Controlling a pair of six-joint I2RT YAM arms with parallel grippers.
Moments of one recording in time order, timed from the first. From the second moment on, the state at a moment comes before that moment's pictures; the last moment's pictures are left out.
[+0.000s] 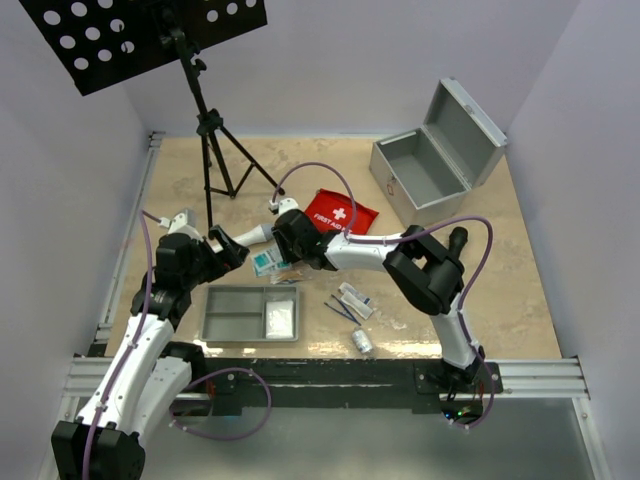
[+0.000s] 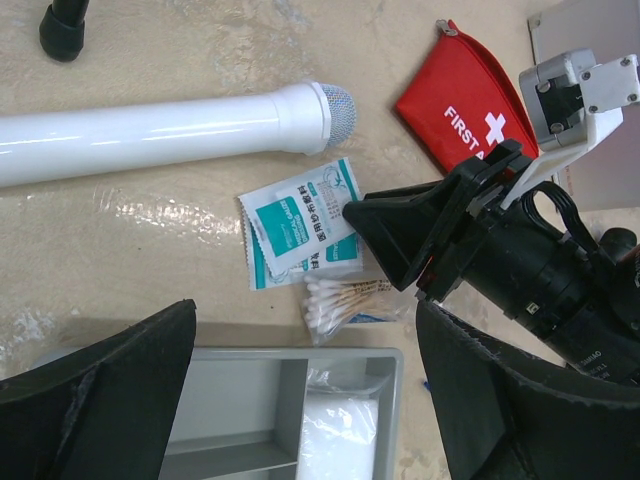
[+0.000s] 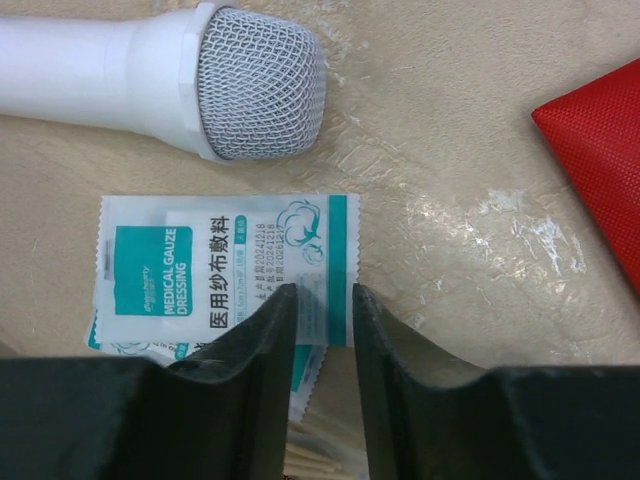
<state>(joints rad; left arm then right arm) -0.13 0.71 0.51 -0.36 0.13 -0.65 0.93 2.10 1.37 -0.02 0.21 0.35</state>
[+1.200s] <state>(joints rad) -0.18 1.01 0.46 -0.16 0.22 -0.73 0.92 2.07 1.30 0.04 0.24 0.35</state>
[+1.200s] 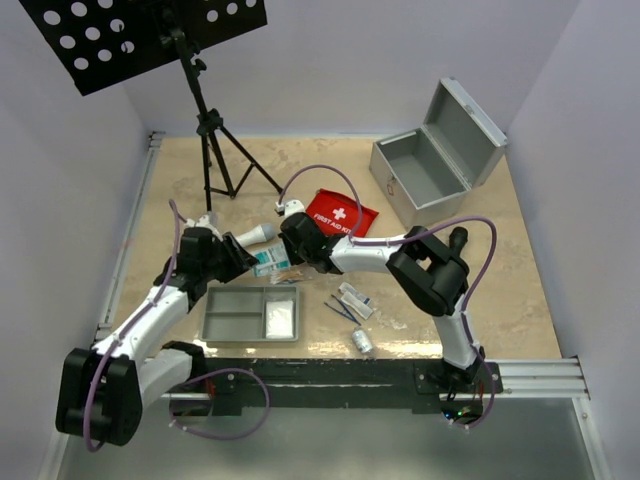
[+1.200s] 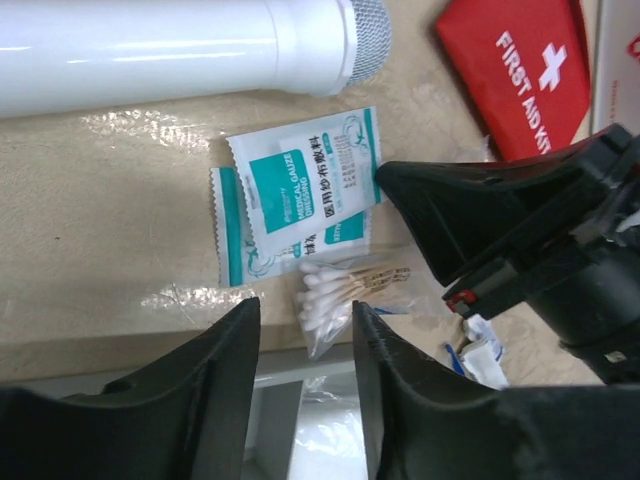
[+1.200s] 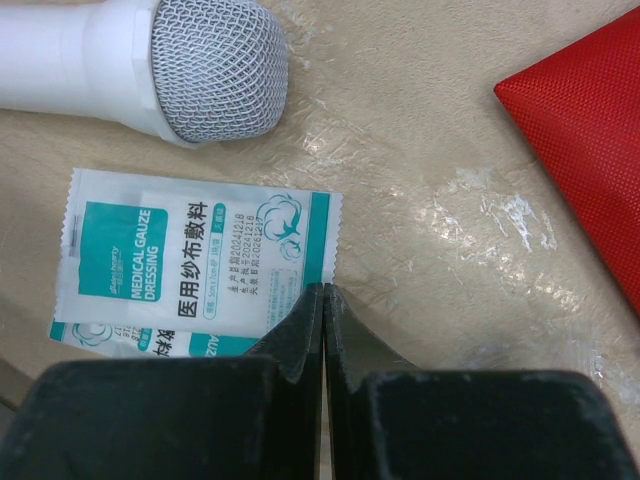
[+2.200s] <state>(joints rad) -0.19 1.30 0.46 0.05 0.13 -0.78 0.91 2.06 1.27 0.08 0.22 0.35</state>
